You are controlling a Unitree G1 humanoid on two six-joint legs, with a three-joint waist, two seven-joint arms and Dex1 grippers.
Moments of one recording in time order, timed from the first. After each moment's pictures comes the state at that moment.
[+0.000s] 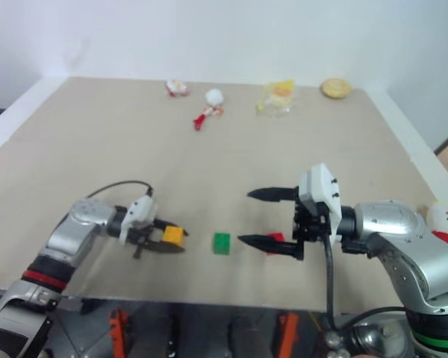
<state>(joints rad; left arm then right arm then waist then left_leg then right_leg) -0.52 0.54 -0.24 0.30 -0.28 0.05 -1.49 -0.25 -0.85 -0.16 -0.52 0.75 0.60 1.06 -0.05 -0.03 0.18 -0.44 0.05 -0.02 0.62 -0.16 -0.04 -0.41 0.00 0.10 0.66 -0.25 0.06</state>
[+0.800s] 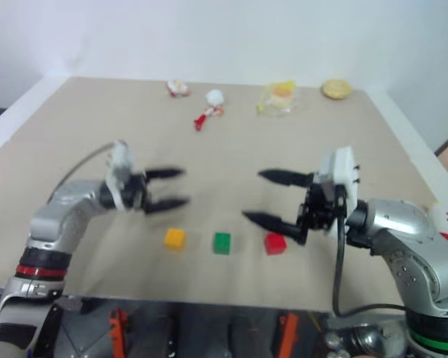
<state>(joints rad) -0.60 0.42 0.09 0.05 -0.59 0.45 -1.05 -0.25 -0.72 -0.28 -0.50 0.83 0.61 0.84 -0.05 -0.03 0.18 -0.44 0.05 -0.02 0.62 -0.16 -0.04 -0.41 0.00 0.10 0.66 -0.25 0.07</state>
